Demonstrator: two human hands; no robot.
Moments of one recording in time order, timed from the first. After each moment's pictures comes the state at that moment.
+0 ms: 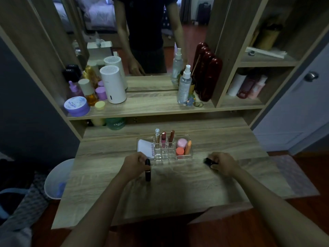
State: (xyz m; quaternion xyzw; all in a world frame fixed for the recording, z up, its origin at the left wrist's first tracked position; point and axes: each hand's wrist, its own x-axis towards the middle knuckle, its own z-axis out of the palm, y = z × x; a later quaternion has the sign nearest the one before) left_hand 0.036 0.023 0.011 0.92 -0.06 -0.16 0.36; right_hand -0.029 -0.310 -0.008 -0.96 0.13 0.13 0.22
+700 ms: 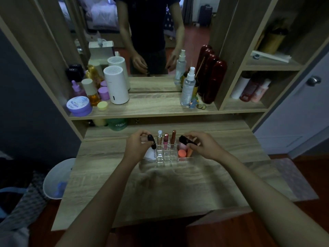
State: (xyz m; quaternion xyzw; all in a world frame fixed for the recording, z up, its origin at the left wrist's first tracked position) left_hand 0.067 0.005 0.049 0.87 -0.06 0.00 0.49; right_hand 0.014 -0.231 0.073 -0.93 -0.05 0.03 0.35
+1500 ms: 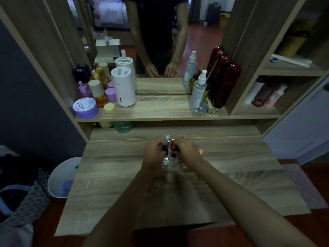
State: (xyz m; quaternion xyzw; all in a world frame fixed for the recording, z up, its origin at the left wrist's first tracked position) left_hand 0.070 -0.024 0.023 0.88 -0.09 0.00 0.47; right_hand 0.053 -0.162 0.035 -0.98 -0.03 0.04 0.19
